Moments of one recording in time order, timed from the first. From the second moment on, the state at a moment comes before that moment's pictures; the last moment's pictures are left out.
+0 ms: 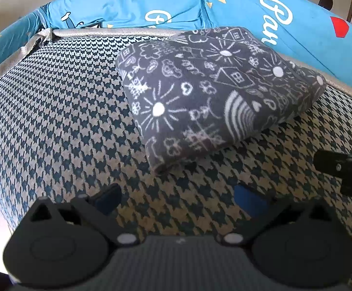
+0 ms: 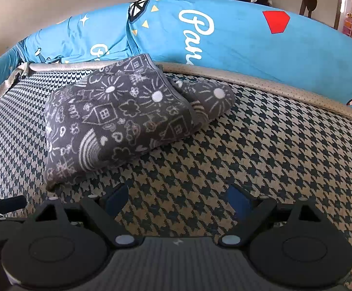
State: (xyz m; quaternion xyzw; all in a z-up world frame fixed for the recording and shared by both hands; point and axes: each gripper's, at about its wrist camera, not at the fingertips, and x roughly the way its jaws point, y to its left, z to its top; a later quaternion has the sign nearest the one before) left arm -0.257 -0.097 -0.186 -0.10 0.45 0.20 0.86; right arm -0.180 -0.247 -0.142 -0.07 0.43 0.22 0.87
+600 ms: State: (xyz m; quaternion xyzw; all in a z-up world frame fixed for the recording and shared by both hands) left arm -0.257 -0.098 -0.184 -0.10 0.45 0.20 0.86; right arm -0.180 -0.246 -0.140 -0.07 0.42 0.23 0.87
